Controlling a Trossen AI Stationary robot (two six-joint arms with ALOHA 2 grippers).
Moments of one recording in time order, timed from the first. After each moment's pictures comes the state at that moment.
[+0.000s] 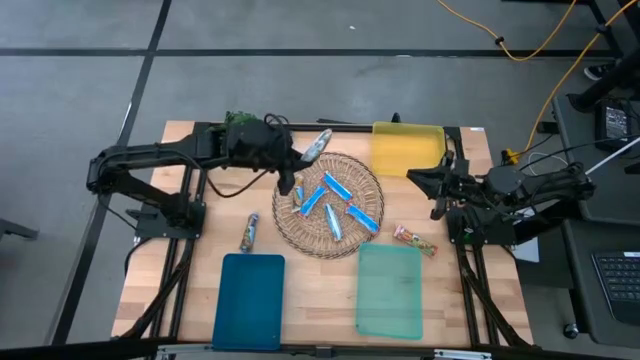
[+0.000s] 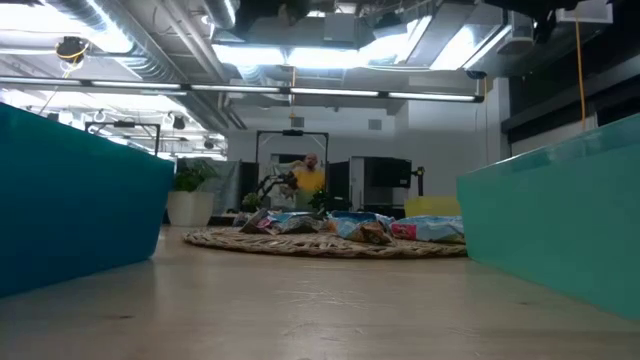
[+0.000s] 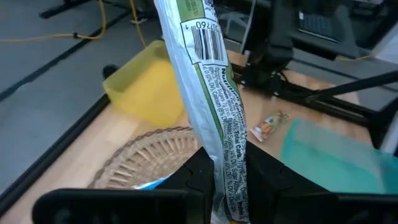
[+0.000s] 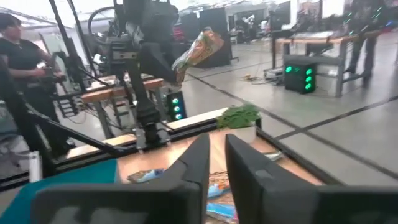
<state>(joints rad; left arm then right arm) 0.16 1.28 1.29 -0.45 -0.05 -0.24 0.25 0.49 0.57 -0.06 0.56 0.17</state>
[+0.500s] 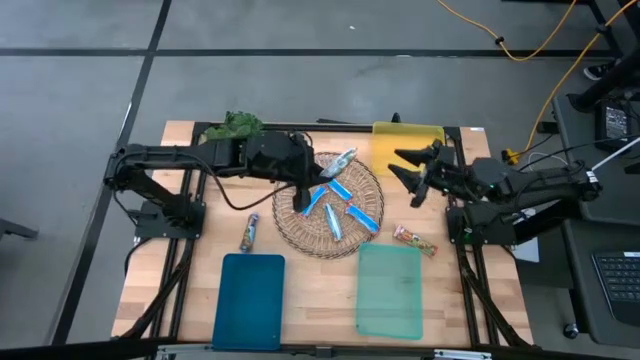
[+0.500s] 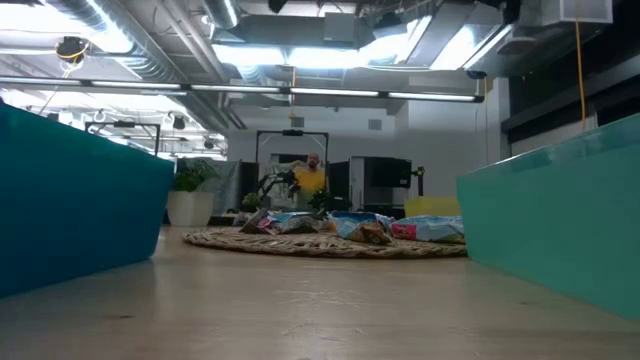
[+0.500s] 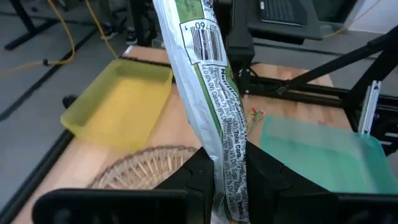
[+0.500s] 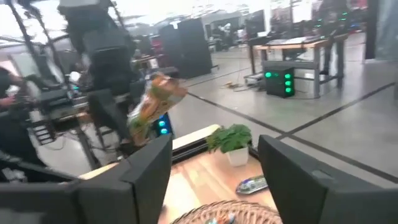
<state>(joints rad) 0.05 1.45 1.46 -0.45 -0.07 -0.11 0.15 0.78 0.76 0.06 0.57 0.20</state>
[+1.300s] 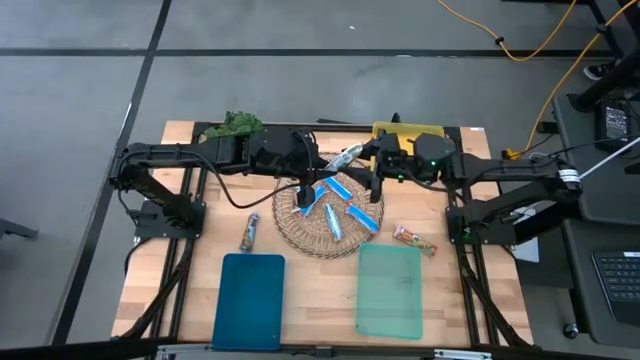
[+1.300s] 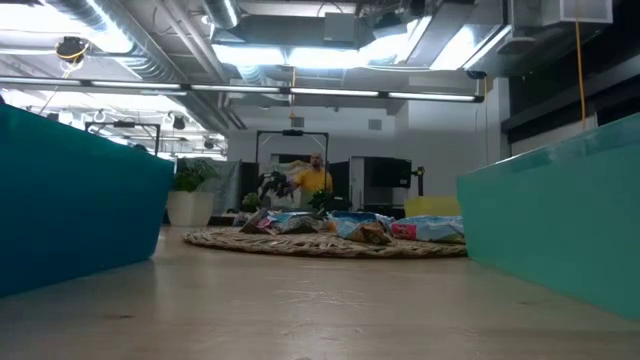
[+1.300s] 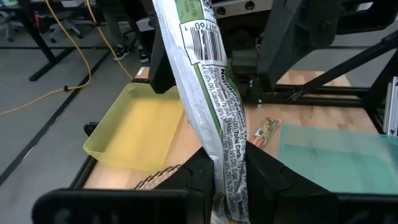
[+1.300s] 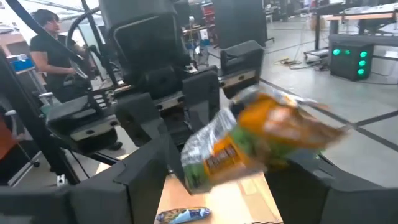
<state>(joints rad) 0.05 1.48 1.54 -0.46 -0.10 0.00 -0.05 1.22 1.08 0.11 0.09 0.23</state>
